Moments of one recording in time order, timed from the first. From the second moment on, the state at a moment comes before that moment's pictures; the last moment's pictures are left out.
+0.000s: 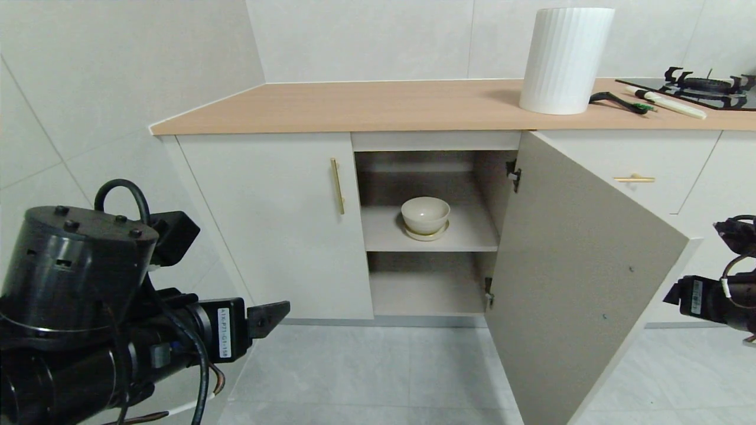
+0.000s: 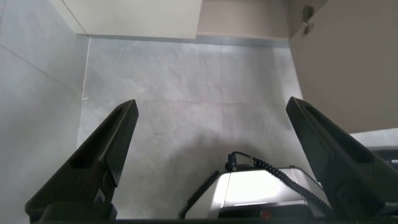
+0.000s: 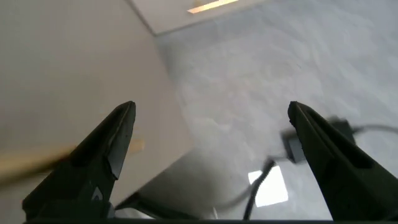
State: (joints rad) left arm -0.62 1.33 -0.76 0.08 0.40 -0.47; right arm -0.05 1.51 -0.68 -0.15 -0.09 0.22
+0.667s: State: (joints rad) left arm -0.62 1.34 -0.74 0.02 0.40 -0.46; right arm 0.33 1.75 -0.84 -0.30 -0.09 0.27
